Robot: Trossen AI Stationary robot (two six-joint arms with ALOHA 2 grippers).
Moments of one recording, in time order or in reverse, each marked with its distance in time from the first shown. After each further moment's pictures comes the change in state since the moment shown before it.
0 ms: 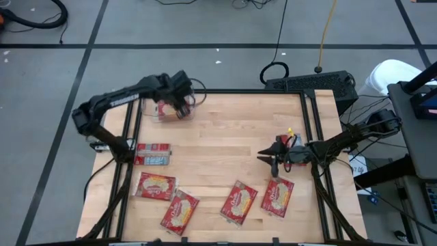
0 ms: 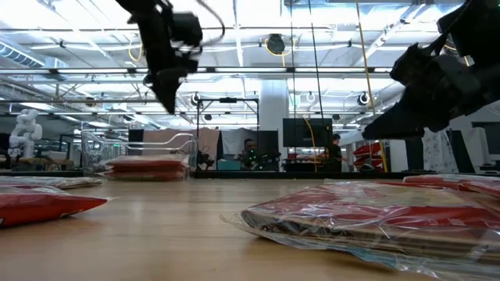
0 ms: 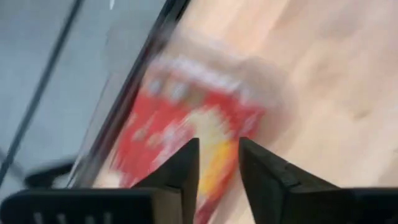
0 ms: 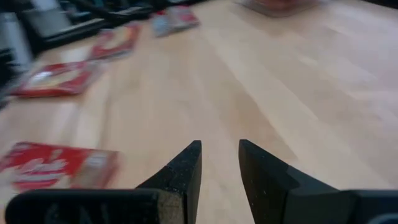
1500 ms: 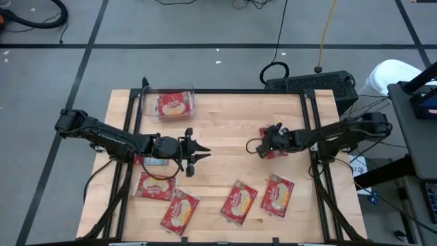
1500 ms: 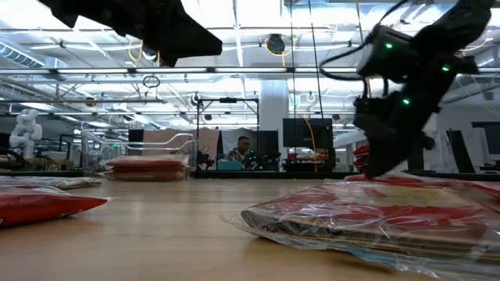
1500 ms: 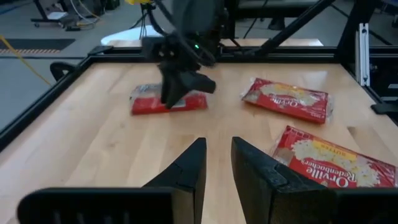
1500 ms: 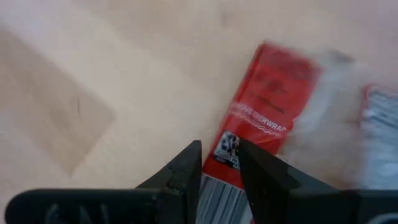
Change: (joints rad) left arm -0.757 -0.229 -0.634 1.261 -0.039 -0.151; right arm -0.292 0.222 0.396 -0.883 0.012 0.418
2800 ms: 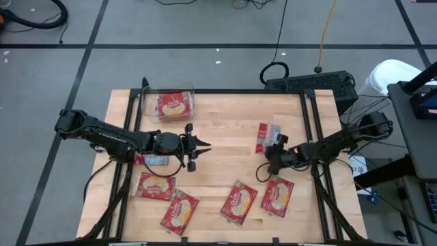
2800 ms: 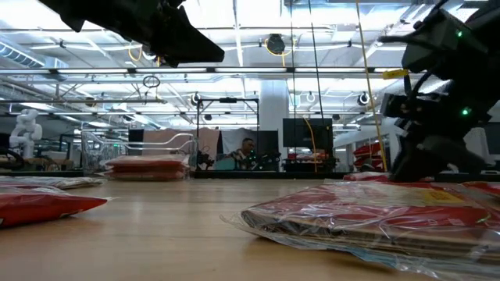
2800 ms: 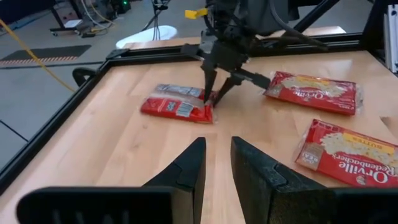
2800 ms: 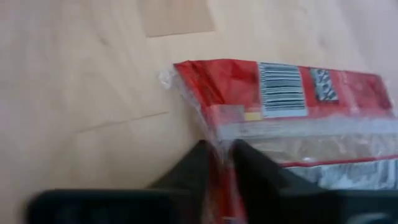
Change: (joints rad) left arm 0.053 0.000 0.000 -0.006 -0.001 0.092; right arm 0.263 -0.006 -0.134 0.066 0.152 -0.492
